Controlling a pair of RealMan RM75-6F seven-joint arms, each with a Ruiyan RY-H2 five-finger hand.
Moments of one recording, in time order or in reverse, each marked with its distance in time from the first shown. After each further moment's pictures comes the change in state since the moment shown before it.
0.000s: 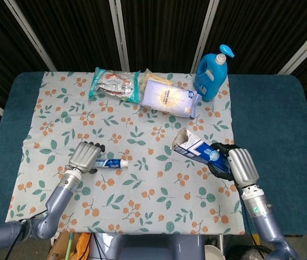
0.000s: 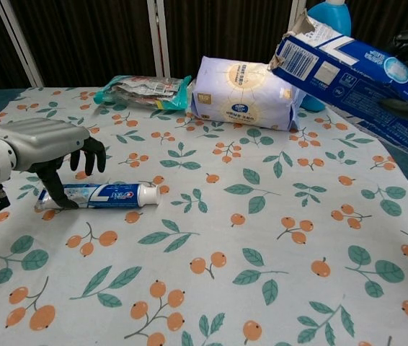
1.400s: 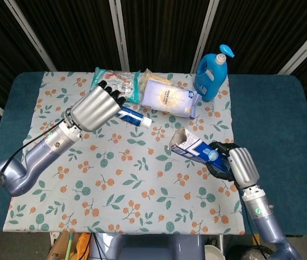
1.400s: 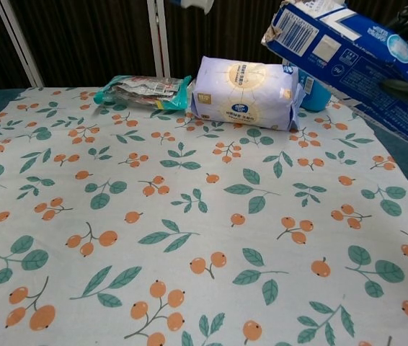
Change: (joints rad) left arm -0.314 0.420 -0.132 0.041 0.653 0.028 -0.229; right arm -0.015 0.018 0.011 -0.020 -0.086 0.013 0.069
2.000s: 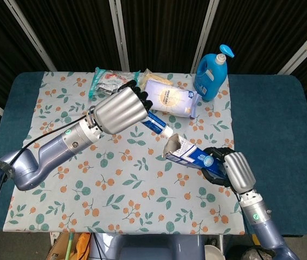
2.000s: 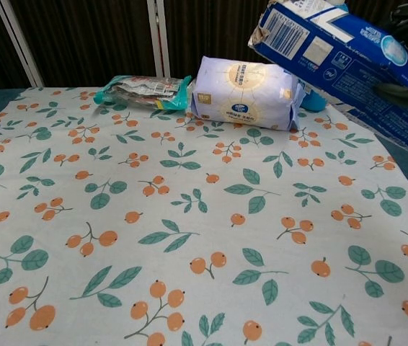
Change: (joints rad) left arm -0.116 0.031 -0.044 -0.070 0.022 -0.083 0.046; right arm -0.008 -0.001 -0.023 -0.030 -0.043 0.010 -0.009
